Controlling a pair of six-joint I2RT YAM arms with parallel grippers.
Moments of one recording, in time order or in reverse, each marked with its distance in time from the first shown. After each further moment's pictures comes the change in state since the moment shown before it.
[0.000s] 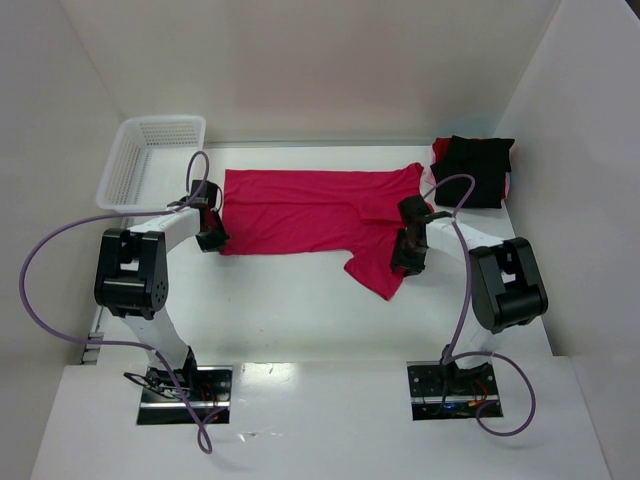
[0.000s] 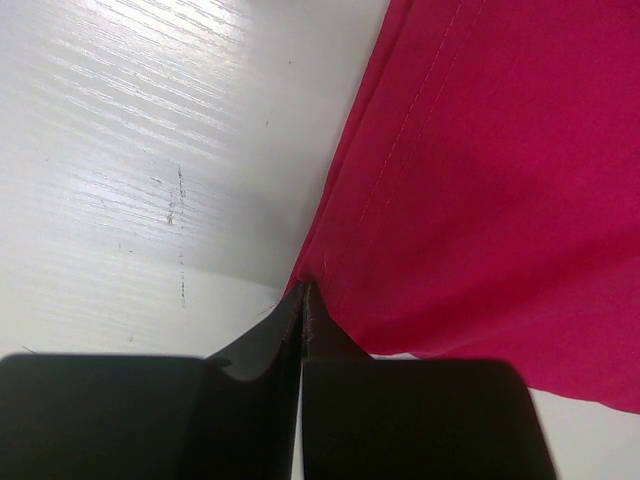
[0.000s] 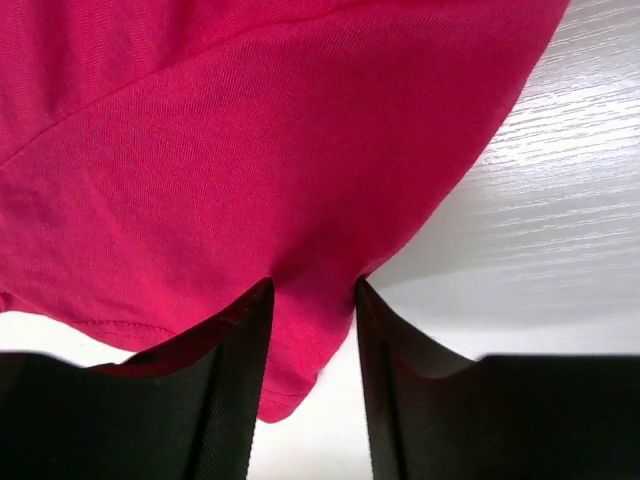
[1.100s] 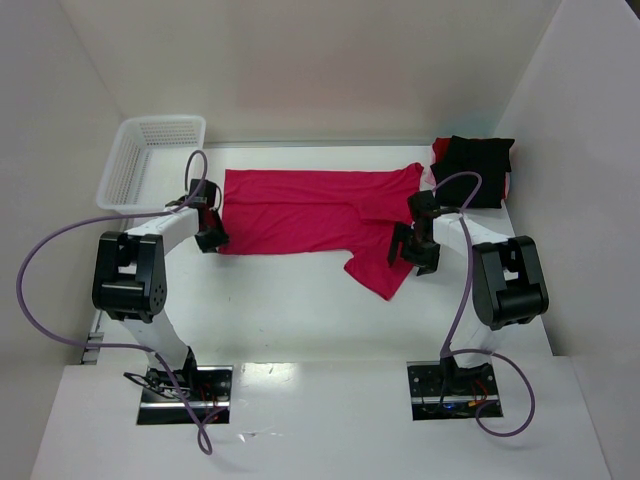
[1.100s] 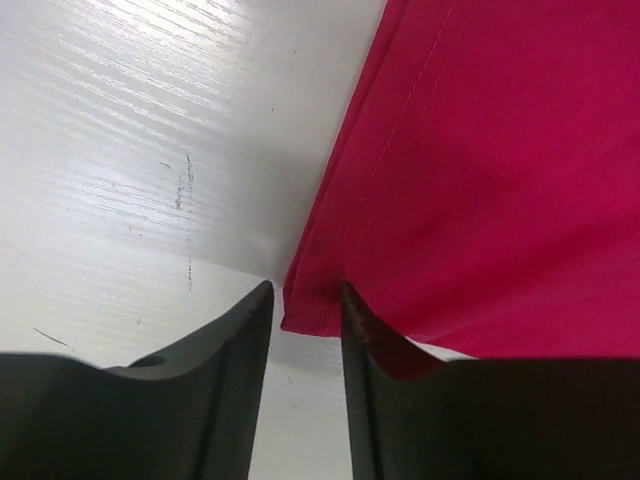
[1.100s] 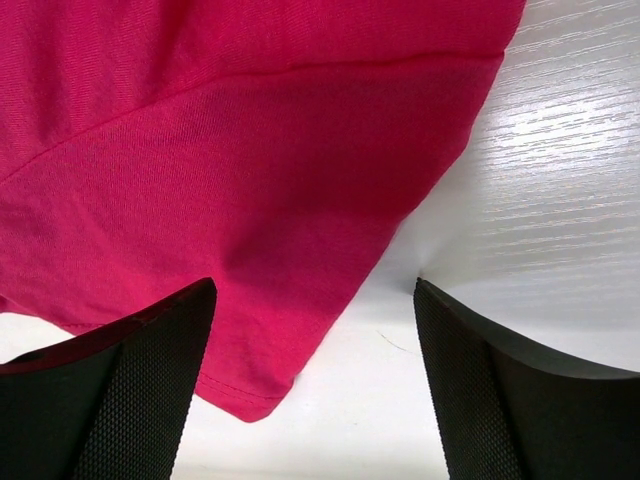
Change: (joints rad) left arm 0.000 -0.026 0.000 -0.024 -0.001 -0.003; right arm -0.067 0.016 0.030 -0.014 -0.042 -0.084
